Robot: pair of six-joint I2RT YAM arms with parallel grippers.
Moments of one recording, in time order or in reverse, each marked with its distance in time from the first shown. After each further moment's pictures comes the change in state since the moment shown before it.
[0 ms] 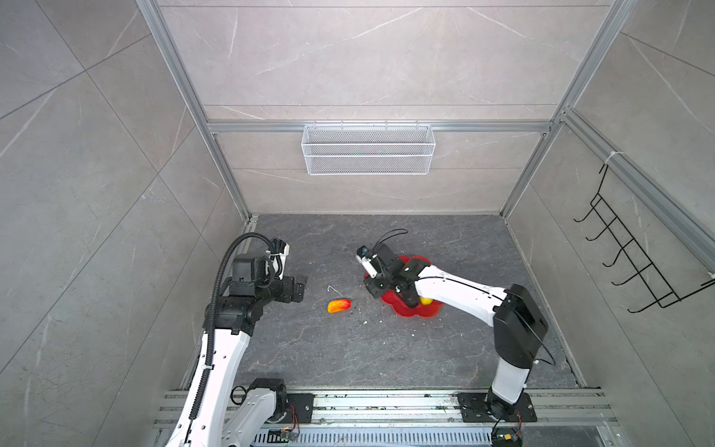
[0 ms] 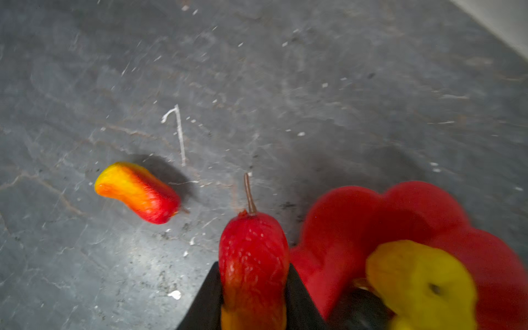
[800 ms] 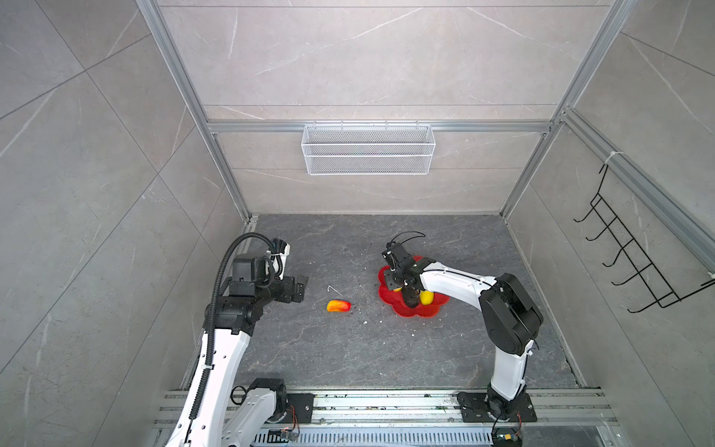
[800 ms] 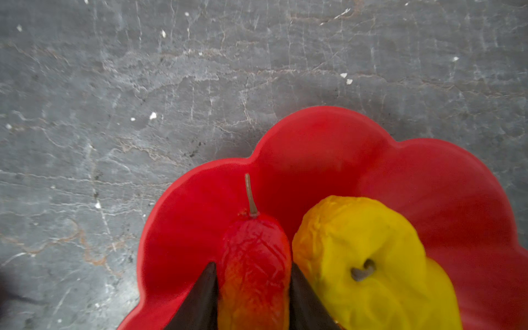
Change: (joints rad) left arm 0.000 0.001 0.000 0.000 0.010 0.000; right arm -0.113 0.123 -0.094 0.099 0.118 0.223
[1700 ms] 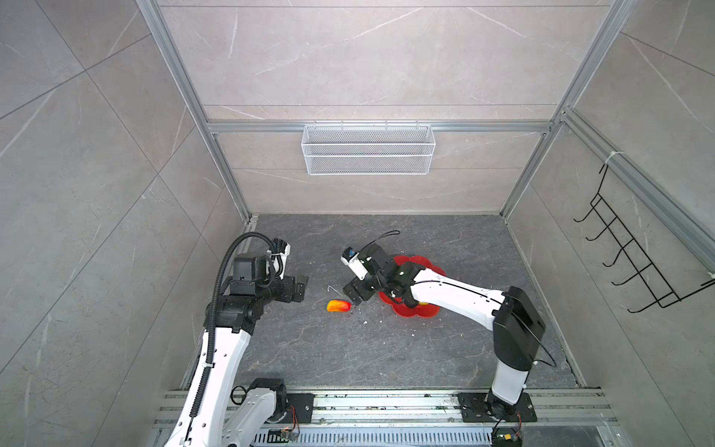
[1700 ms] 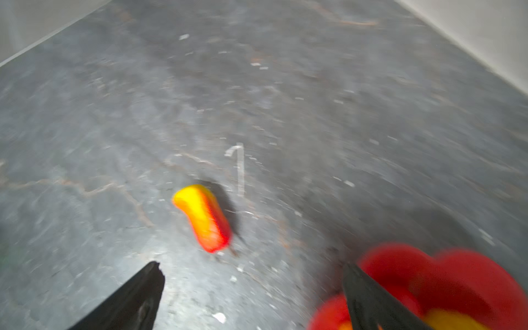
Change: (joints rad) left arm 0.000 0.007 0.000 0.000 0.000 0.000; right arm 0.235 -0.028 0.184 -0.013 -0.278 -0.328
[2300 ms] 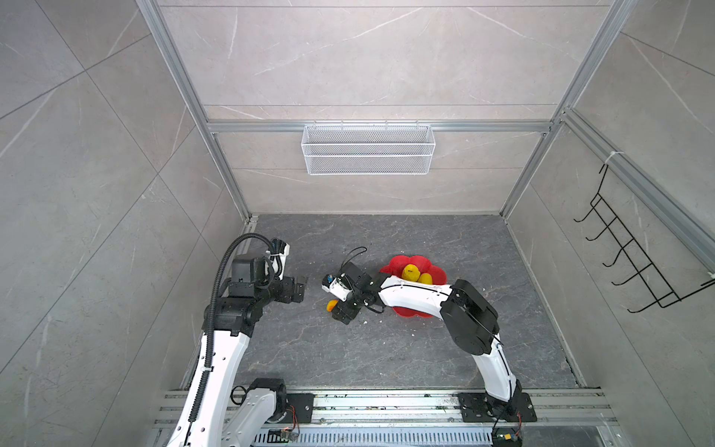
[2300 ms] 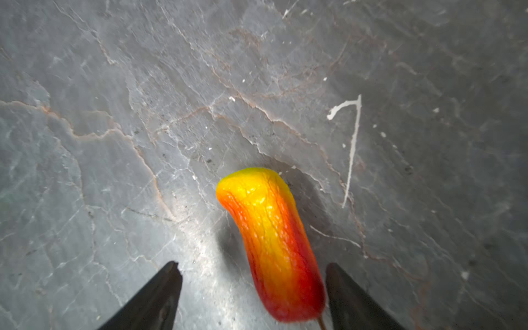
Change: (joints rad) left arm 0.000 -0.016 0.000 0.000 0.000 0.000; right arm 0.041 0.270 0.090 -0.027 -0.137 -0.034
